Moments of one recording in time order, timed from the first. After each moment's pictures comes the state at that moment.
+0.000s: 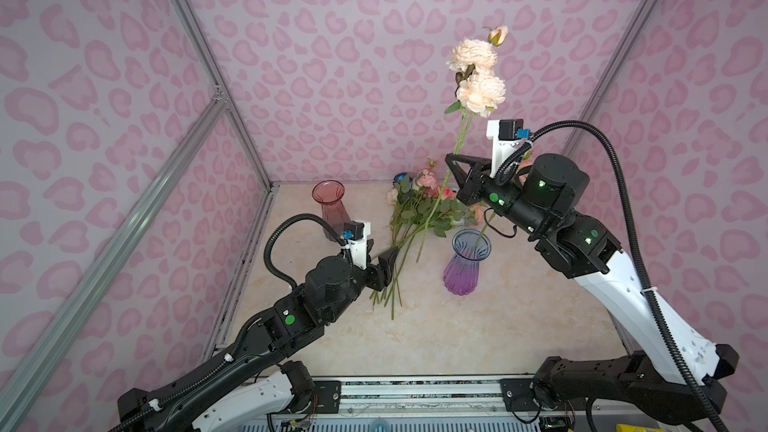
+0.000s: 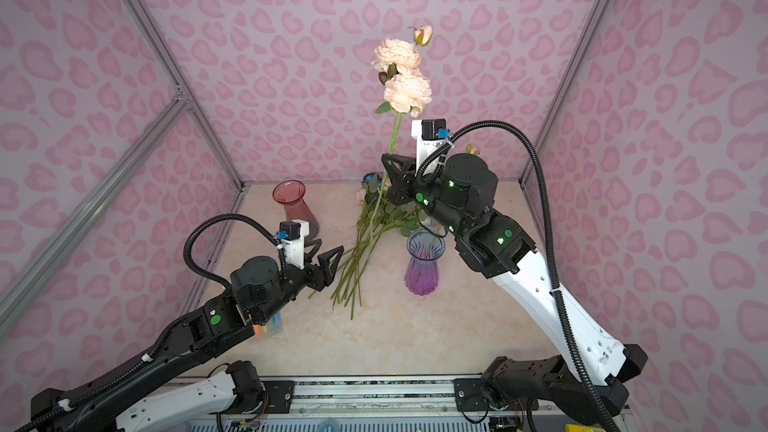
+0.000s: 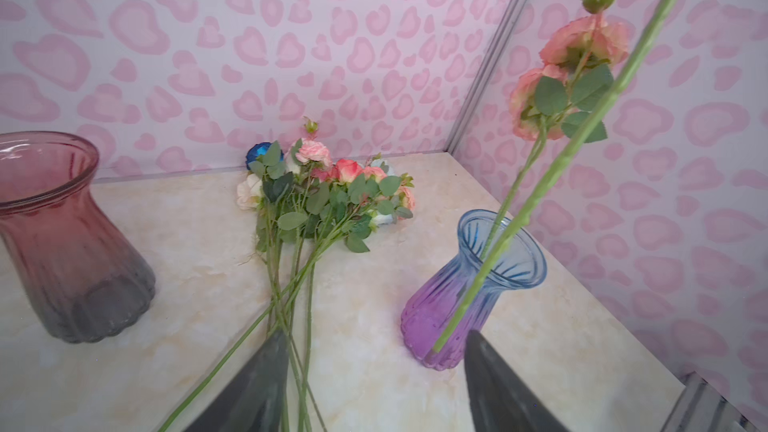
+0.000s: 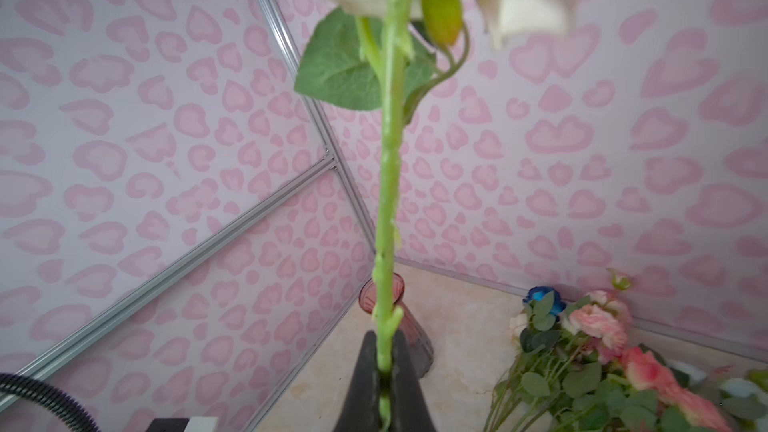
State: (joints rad) left arm -0.92 0.82 0.83 -0.22 -0.36 -0.35; right arm 0.73 1.30 1.71 -0.39 0.08 0.33
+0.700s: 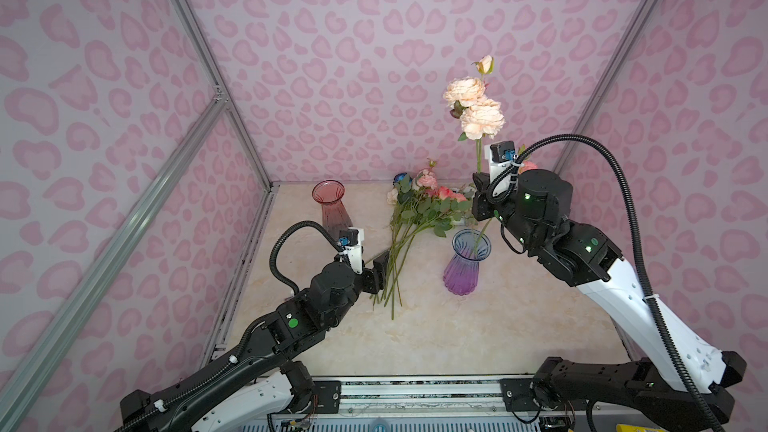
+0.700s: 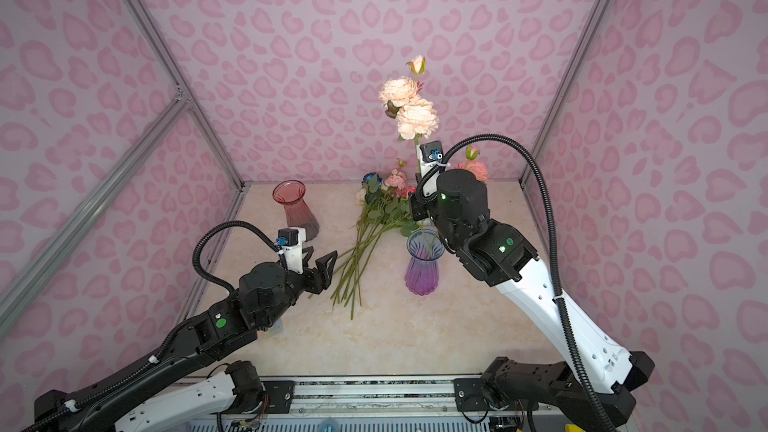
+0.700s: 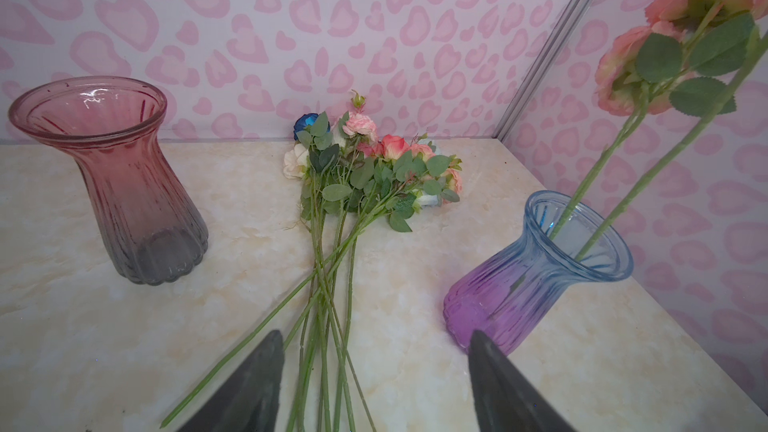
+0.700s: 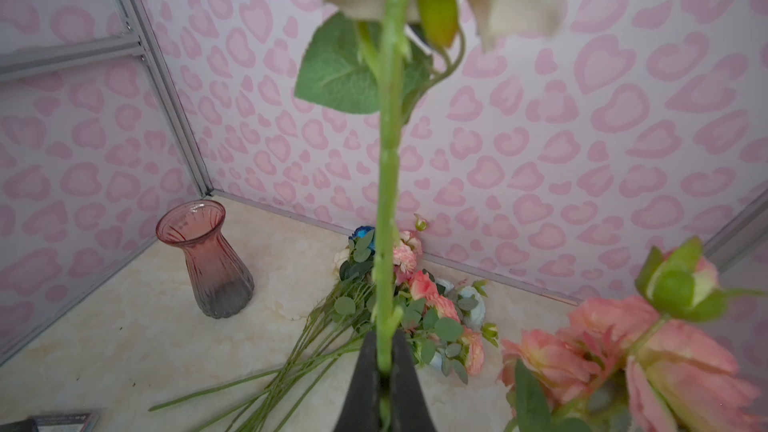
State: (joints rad) left arm -0.90 0.83 0.77 -0.25 -0.44 -0.40; right arm 0.72 1.23 1.54 -0.56 0.42 0.05
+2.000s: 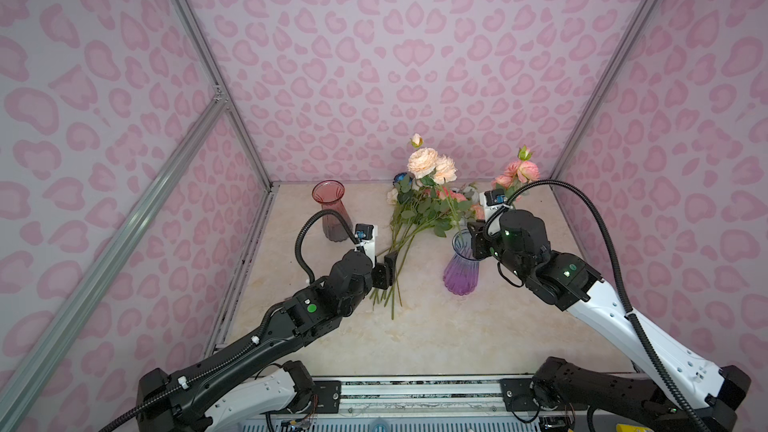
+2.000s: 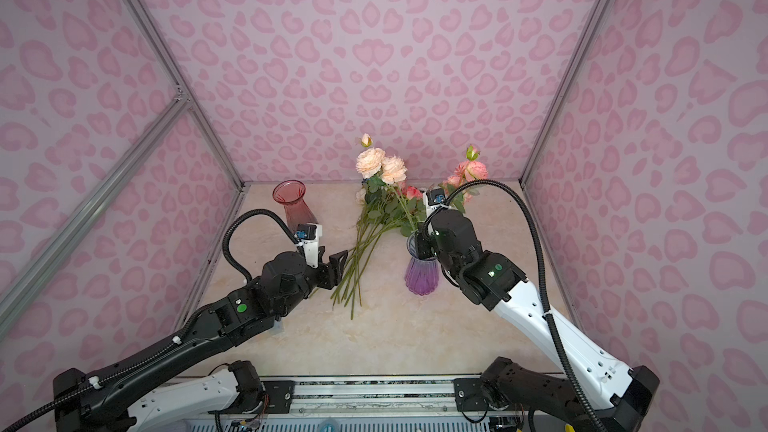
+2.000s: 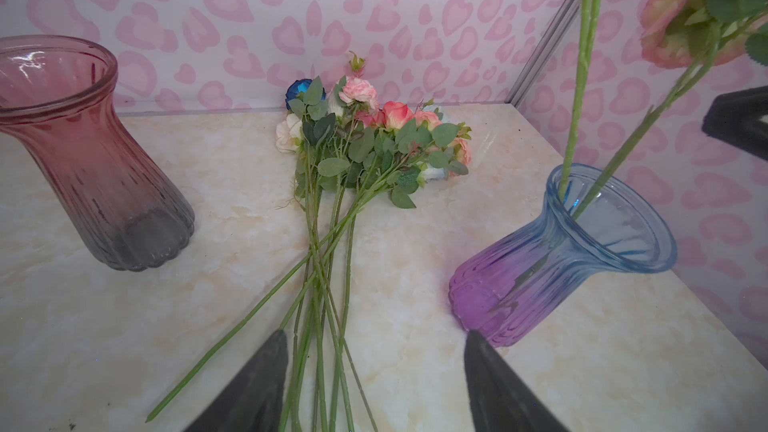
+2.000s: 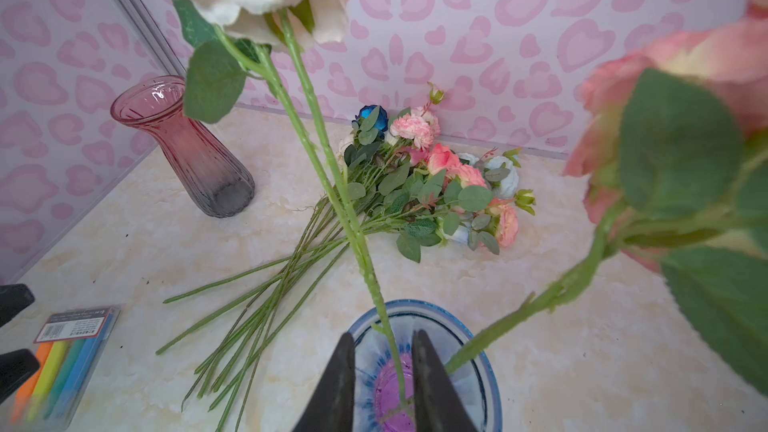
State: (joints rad) left arm -0.89 0.98 0.83 -0.27 -0.41 -0.41; right arm 0.69 1.07 1.15 -0.54 0.32 0.24
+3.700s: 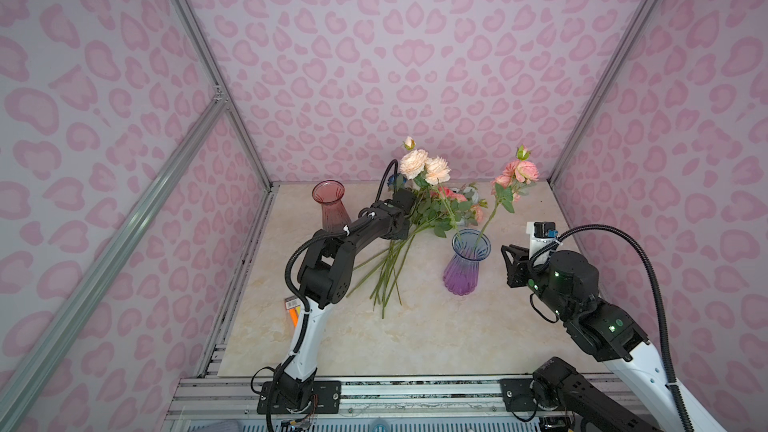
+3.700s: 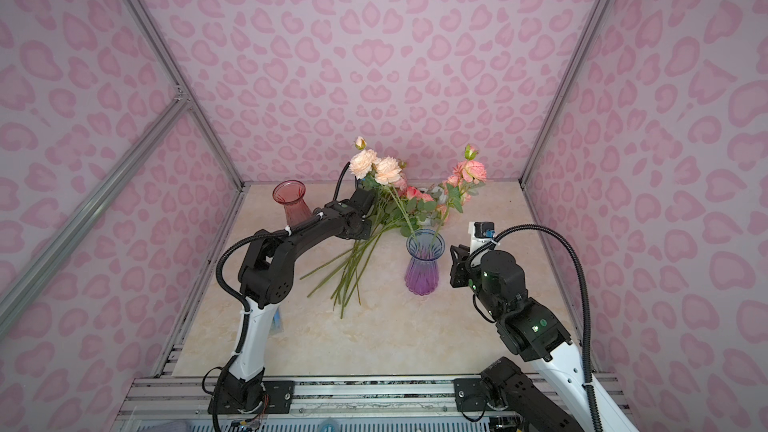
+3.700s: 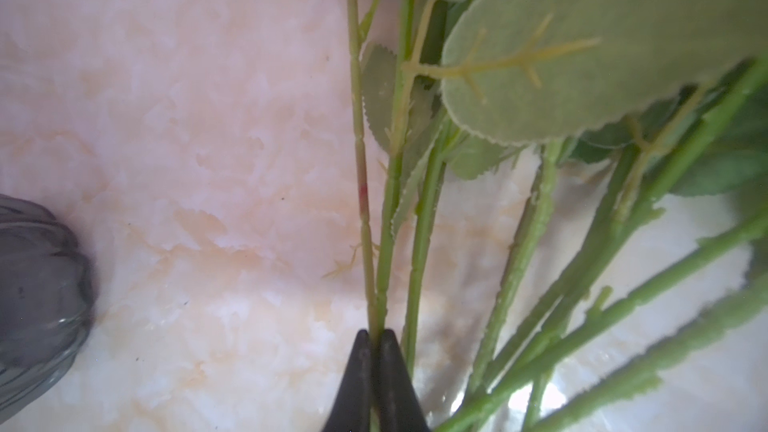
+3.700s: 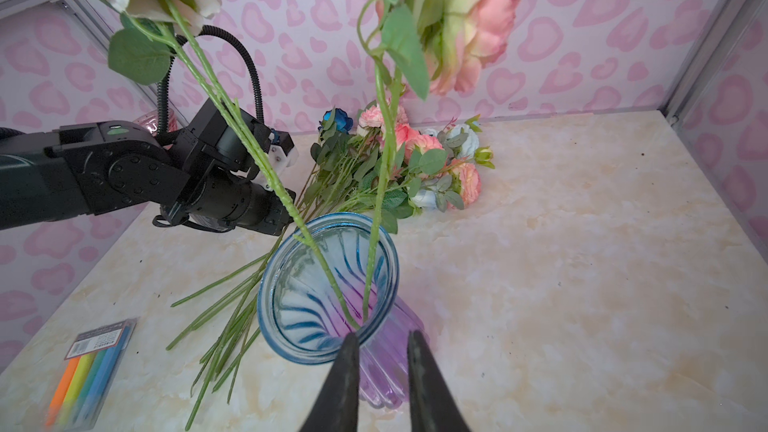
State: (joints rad) left arm -0.56 2.24 1.82 -0.72 -0.25 -0.33; right arm 0.52 0.67 0.83 -0.53 0.21 0.34
